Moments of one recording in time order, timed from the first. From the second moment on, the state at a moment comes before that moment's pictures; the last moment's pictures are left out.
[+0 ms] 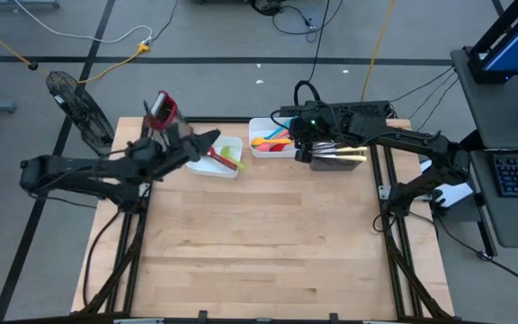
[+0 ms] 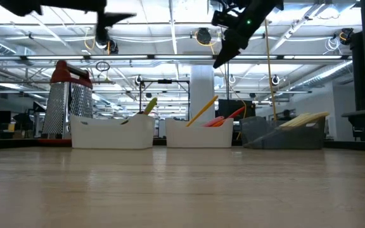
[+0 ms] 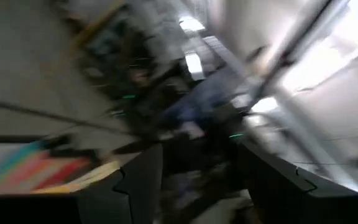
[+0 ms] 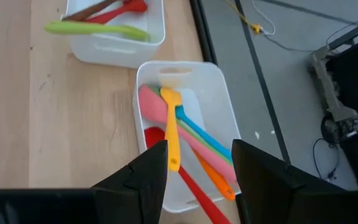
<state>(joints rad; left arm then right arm) 0.15 0.97 0.60 0.70 -0.30 -0.84 -0.38 1.46 1.30 -0.57 0.15 -0.39</state>
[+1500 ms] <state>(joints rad) -0.03 0.21 0.45 -0.56 -0.95 -0.77 -0.48 0.50 0.48 -0.08 0.14 0.32</state>
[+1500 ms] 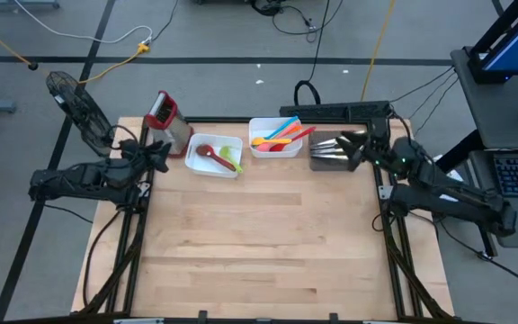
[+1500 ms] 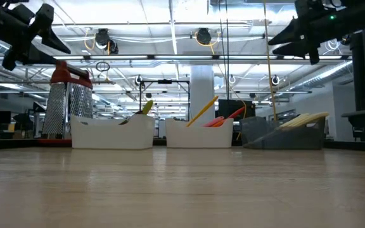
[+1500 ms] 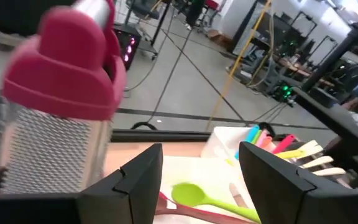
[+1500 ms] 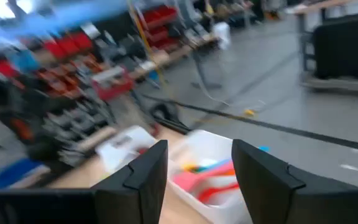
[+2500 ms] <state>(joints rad) -0.18 0.04 0.26 -0.35 -0.91 -0.56 -0.38 0.04 0.16 -0.04 0.05 0.39</state>
